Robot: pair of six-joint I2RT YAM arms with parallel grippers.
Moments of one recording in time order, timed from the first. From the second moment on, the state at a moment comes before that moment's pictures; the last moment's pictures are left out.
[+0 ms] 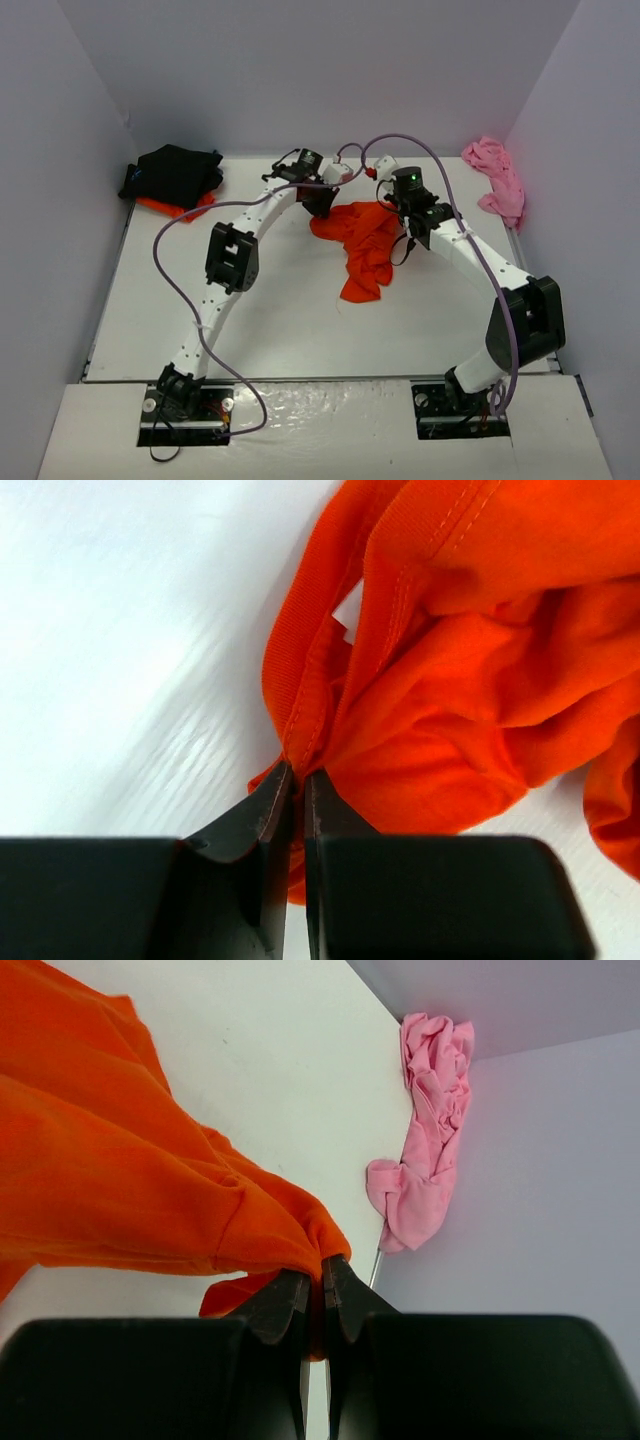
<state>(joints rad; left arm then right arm) -0.47 2.61 2.49 -0.85 0.39 0.29 0.38 1.53 1.18 -0.26 0.50 -0.61</state>
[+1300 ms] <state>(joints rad) -0.20 1.84 2.05 -0.93 0.36 0.36 0.51 1.71 1.37 -0.41 0.33 -0.55</state>
